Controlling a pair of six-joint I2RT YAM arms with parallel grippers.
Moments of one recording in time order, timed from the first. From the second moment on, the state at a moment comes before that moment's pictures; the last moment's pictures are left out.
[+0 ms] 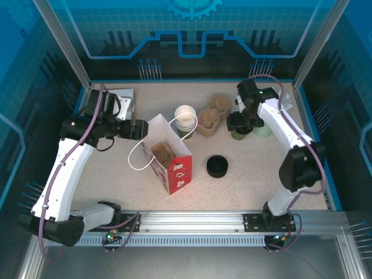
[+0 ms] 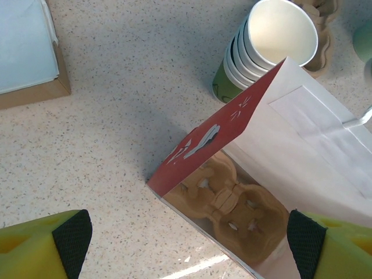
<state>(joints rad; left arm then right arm) -0.18 1.18 1.46 -1.20 0.19 -0.12 0.28 1.62 1.58 -1.24 0.05 0.15</state>
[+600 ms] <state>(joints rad) -0.16 1.28 1.46 -1.15 0.37 -0.05 0.79 1.45 2.01 -1.59 0.05 0.41</state>
